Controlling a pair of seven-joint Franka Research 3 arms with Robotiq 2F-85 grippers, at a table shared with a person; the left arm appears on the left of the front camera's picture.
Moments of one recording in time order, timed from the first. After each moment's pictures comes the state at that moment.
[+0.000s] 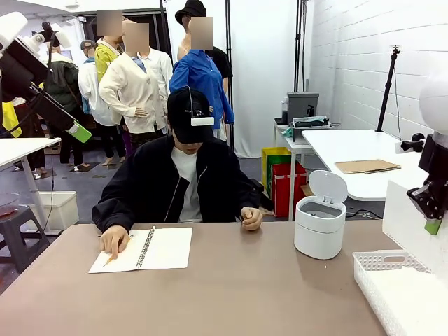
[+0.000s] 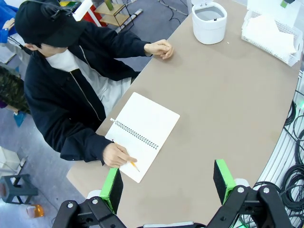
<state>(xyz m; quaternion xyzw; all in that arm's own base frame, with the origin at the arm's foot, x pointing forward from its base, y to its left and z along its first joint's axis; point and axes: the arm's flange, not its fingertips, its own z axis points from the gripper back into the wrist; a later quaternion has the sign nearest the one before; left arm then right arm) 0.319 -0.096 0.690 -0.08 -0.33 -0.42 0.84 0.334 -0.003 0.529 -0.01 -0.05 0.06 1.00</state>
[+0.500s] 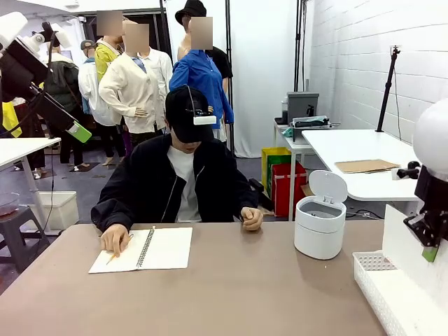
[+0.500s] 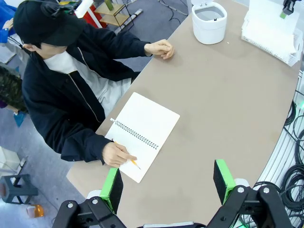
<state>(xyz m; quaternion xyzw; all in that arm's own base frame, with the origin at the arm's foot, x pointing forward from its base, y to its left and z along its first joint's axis) 0.319 -0.096 0.690 -0.08 -0.33 -0.42 0.84 0.325 -0.001 0.472 -0.01 -0.03 0.06 1.00</state>
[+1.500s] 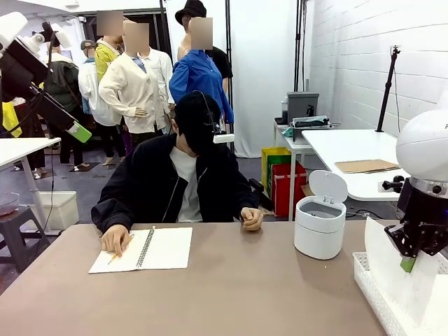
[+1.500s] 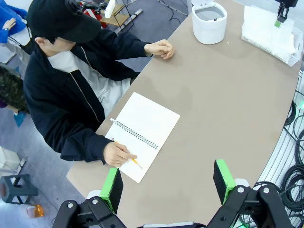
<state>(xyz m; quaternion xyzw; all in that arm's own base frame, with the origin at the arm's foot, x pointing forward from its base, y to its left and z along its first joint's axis) 0.319 -0.096 0.690 -0.08 -0.33 -0.42 0.84 0.345 0.012 0.442 0.04 -0.01 0.04 1.00</state>
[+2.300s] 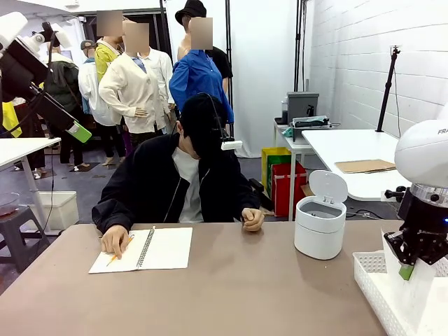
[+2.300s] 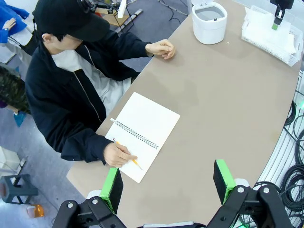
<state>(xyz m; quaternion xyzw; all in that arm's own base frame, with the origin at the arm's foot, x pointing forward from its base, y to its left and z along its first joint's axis) 0.319 -0.096 0.690 -0.08 -0.33 -0.42 0.84 0.357 0.000 0.417 0.07 0.01 0.01 1.00</state>
